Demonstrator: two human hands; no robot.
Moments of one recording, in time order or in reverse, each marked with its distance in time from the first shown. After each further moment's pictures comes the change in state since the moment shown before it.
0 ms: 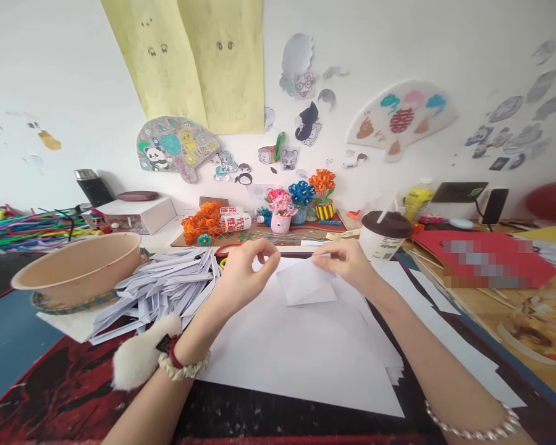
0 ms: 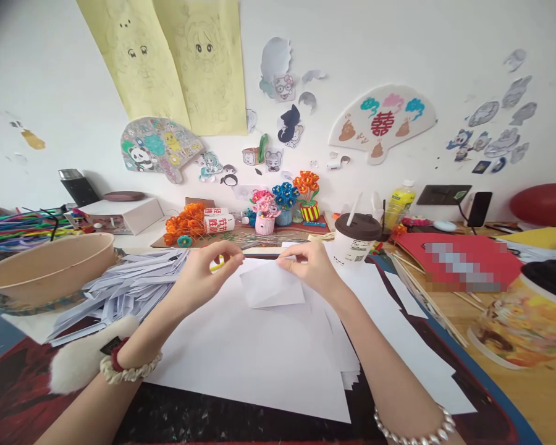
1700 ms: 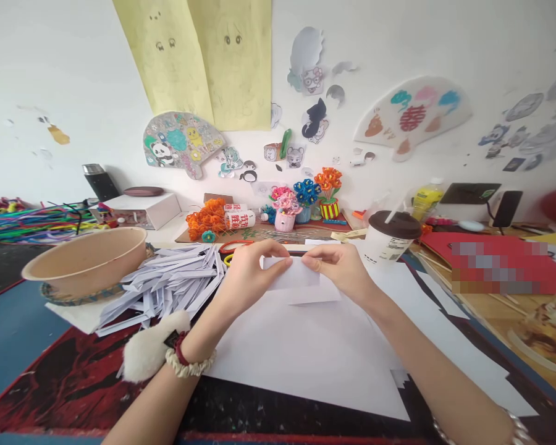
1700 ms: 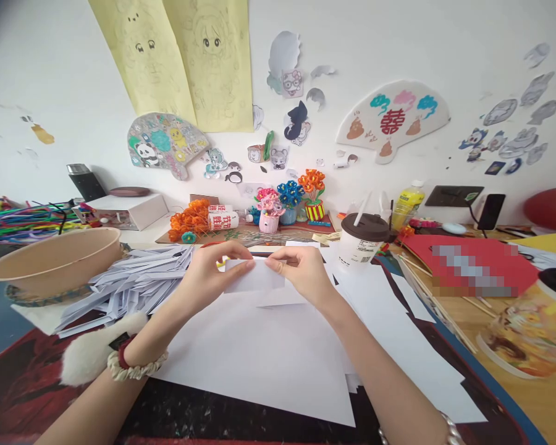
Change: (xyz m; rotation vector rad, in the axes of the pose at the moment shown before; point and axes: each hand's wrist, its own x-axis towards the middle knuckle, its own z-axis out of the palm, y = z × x) left_hand -0.004 -0.005 0.007 -0.046 0.022 0.022; right_hand -0.005 -0.010 0.030 0.181 0.001 0.085
